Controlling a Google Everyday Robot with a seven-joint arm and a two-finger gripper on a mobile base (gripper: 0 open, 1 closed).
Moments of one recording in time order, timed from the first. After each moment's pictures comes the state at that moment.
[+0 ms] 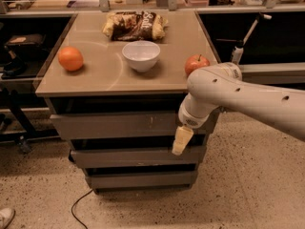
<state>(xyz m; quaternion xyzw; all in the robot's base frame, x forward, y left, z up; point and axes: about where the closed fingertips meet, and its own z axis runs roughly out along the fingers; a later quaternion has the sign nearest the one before) 0.574 -0.108 0.661 -0.60 0.79 0.02 0.15</state>
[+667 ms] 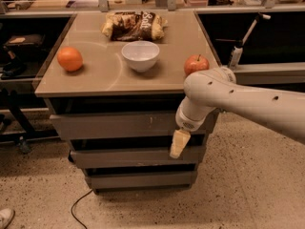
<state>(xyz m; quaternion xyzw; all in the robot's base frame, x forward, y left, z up) 0.571 -0.096 0.639 -0.61 0.78 0.04 0.13</state>
